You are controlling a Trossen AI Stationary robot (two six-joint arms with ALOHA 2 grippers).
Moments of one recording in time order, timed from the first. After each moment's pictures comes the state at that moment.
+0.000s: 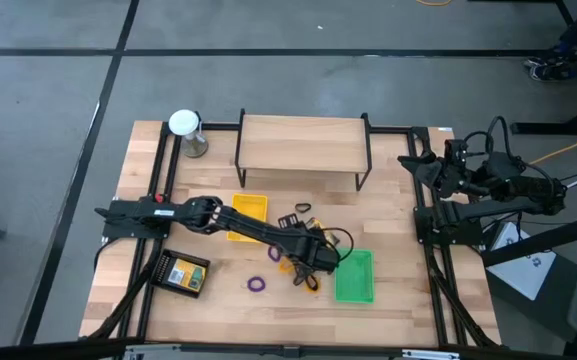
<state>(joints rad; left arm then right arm) -0.21 2.45 2.20 -1.30 -0.36 -0.62 0.14 0.30 0.65 -0.19 0.35 0.76</state>
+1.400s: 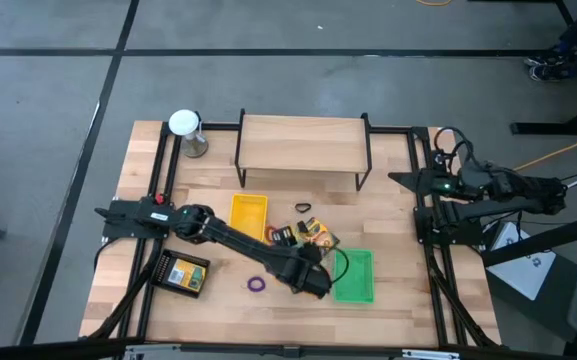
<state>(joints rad) -0.34 2.40 2.24 -1.37 -0.45 -0.74 0.14 0.33 0.65 -0.58 0.41 1.15</state>
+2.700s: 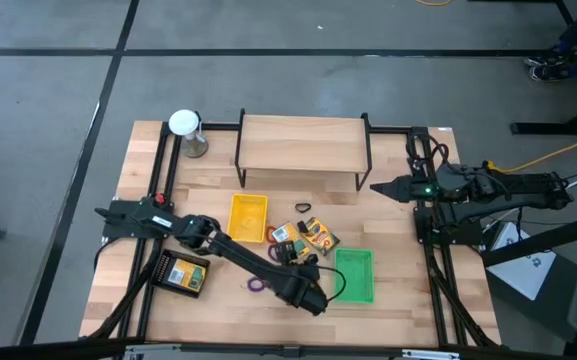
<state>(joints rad) -0.37 2.50 2.24 -1.31 -0.48 -0.65 0.14 0.53 0.65 -0.46 0.28 1.21</state>
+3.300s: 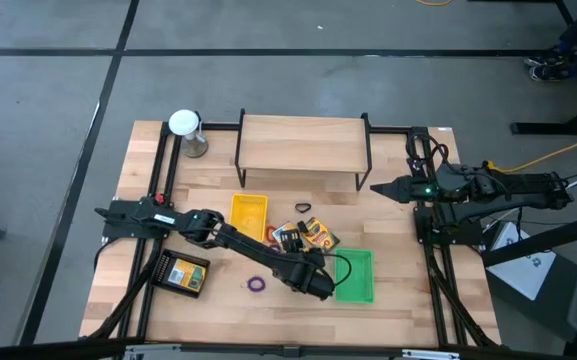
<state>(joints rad) -0.30 2.52 2.24 -1.30 -0.53 -0.59 0.14 0.53 0.65 -0.46 0.27 1.21</state>
